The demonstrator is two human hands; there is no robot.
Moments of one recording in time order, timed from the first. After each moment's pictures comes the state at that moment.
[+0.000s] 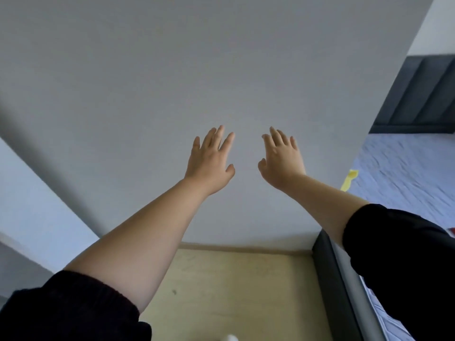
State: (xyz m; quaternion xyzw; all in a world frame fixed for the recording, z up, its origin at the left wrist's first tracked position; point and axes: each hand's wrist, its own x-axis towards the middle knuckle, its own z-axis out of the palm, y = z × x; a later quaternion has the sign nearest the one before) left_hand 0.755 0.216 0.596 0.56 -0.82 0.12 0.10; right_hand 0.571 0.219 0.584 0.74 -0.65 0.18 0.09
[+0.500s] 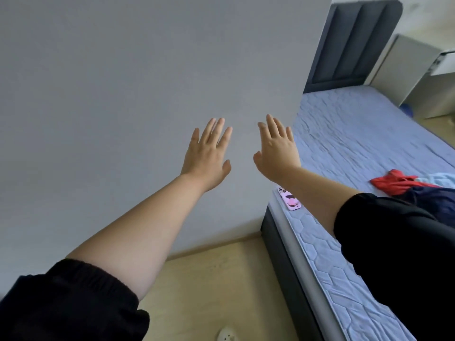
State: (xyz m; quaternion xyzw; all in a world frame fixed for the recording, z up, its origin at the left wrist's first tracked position) left_hand 0.505 0.035 0.515 0.41 -0.90 0.11 0.04; right_hand 0.335 0.091 0.512 0.62 -0.77 0.13 0.05
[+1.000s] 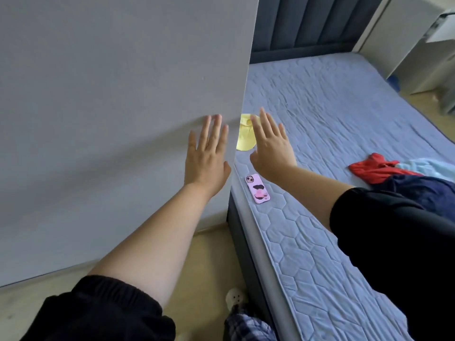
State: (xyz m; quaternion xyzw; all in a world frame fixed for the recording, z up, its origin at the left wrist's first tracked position) left_hand 0.302 -0.009 0.352 0.44 -0.89 0.10 0.09; right_hand 0.142 0.040 0.373 0.64 -0.76 0.10 0.01
